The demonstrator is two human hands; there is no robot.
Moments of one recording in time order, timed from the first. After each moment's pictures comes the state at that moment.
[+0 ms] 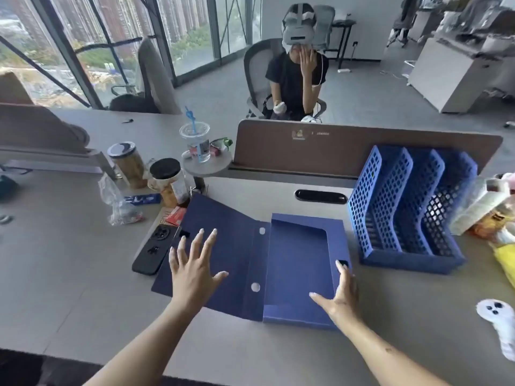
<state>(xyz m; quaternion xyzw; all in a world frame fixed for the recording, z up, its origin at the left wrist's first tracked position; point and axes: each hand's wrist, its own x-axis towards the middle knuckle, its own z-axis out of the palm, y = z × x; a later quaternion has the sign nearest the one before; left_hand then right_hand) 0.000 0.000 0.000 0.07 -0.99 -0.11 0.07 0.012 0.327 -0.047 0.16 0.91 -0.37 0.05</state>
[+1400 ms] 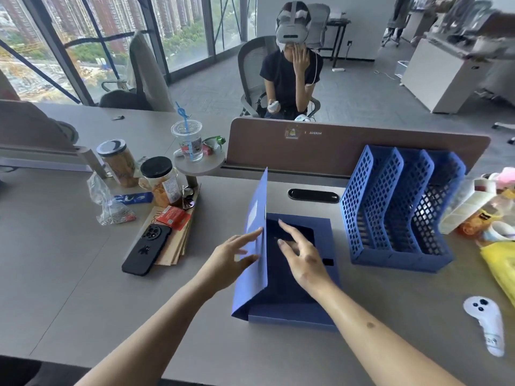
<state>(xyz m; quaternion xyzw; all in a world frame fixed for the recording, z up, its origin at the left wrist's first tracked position) -0.017 0.057 0.059 -0.07 -0.87 -0.48 -0.10 -0.019 0.262 0.066 -0.01 0.82 -0.56 0.09</state>
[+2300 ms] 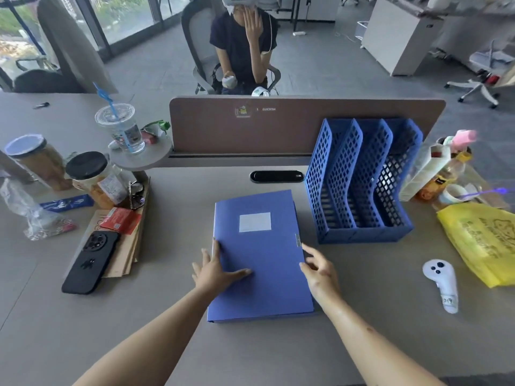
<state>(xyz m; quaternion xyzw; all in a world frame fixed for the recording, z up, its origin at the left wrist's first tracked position) -0.061 0.125 -0.056 0.15 -0.89 -0.36 -0.25 -0.009 0.371 -0.019 0.23 0.79 -0.56 0.07</state>
